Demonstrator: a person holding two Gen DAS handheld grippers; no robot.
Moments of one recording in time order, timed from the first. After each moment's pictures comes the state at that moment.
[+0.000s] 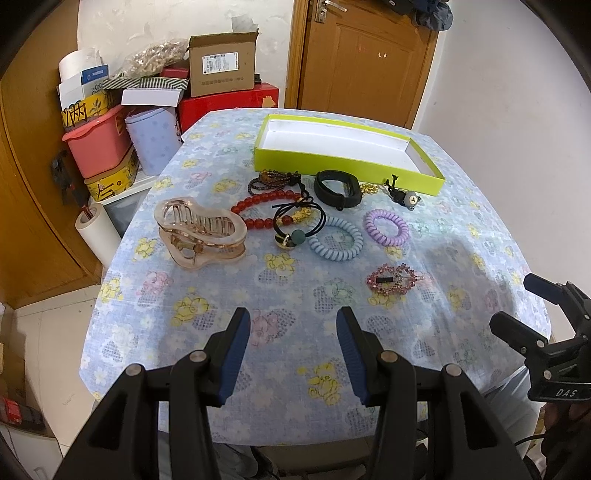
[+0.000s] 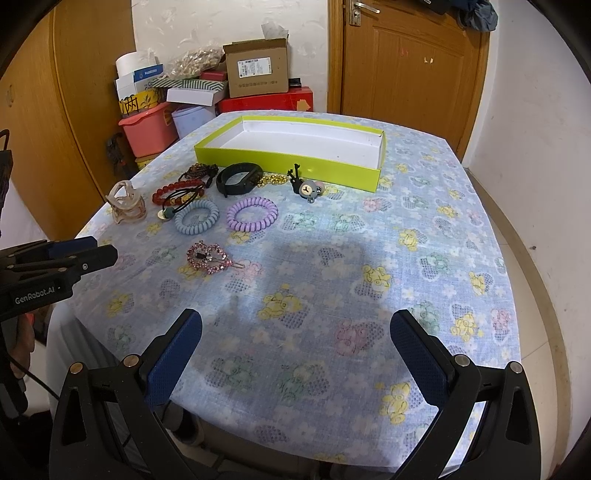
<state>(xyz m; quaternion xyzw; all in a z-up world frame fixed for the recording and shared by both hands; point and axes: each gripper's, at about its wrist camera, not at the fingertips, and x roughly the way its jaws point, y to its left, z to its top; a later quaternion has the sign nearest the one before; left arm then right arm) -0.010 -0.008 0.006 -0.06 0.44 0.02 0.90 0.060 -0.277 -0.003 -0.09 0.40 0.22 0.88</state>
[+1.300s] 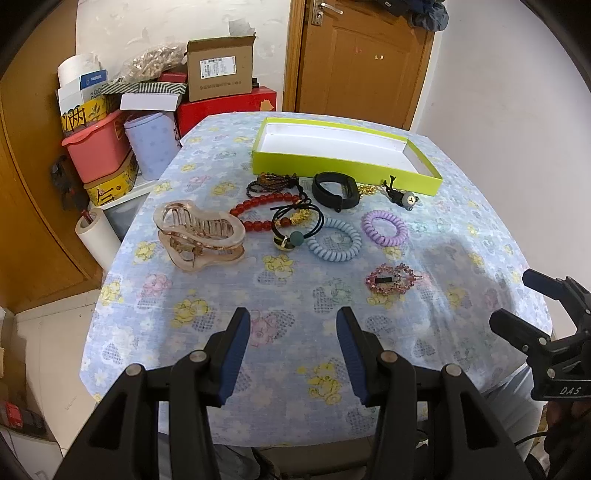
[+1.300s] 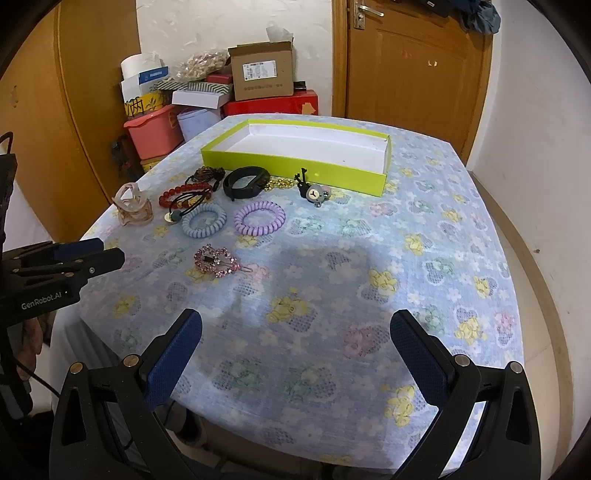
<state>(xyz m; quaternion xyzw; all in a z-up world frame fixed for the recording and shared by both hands) -0.011 -0.011 0.006 -0.06 0.43 0.02 0.90 0.060 -0.276 0.000 -0.08 0.40 0.23 0.88</state>
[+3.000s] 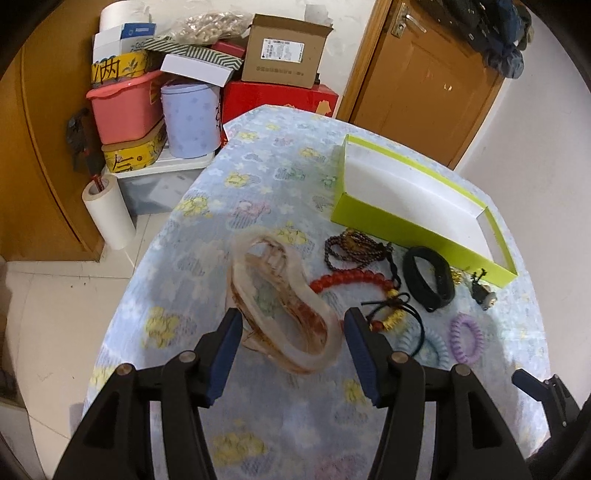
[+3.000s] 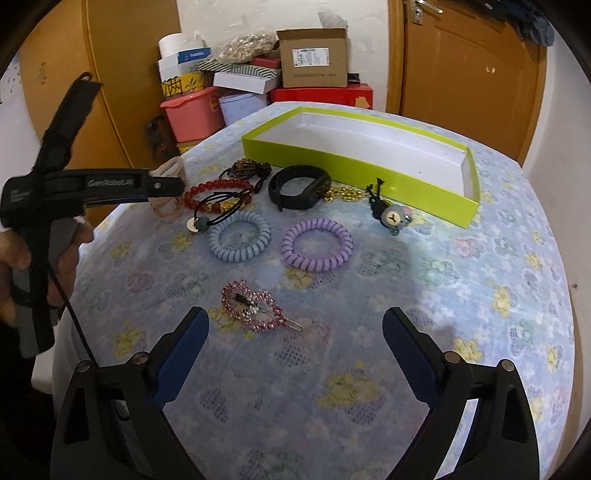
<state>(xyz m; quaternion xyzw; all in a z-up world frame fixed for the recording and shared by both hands) 0.084 0.070 -0.016 -0.15 0.43 0.08 0.89 0.106 -0.218 -0.029 -0.11 0.40 0.32 0.85</state>
